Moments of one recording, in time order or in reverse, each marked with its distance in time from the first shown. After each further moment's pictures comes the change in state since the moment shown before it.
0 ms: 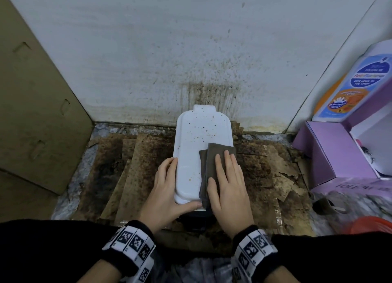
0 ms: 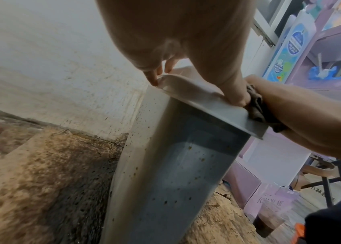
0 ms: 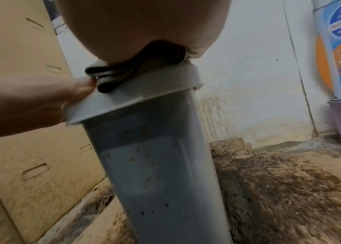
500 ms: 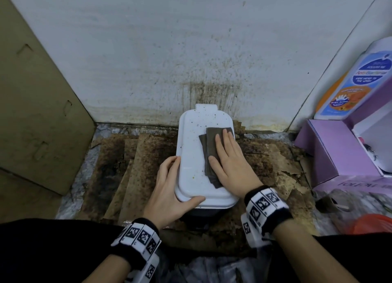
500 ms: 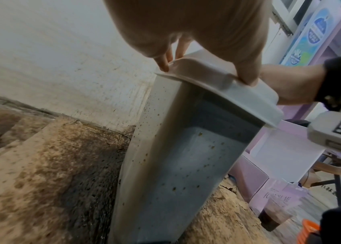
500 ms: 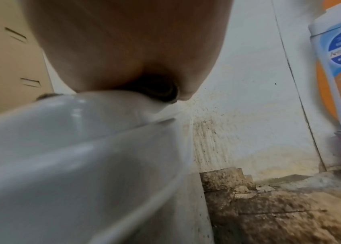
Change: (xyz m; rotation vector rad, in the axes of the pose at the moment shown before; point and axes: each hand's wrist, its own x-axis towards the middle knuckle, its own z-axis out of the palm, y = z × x) left_hand 0.000 -0.001 0.000 -0.028 0.064 0.031; right_hand 0.067 0.016 -0.024 -0.088 -0.299 -0.088
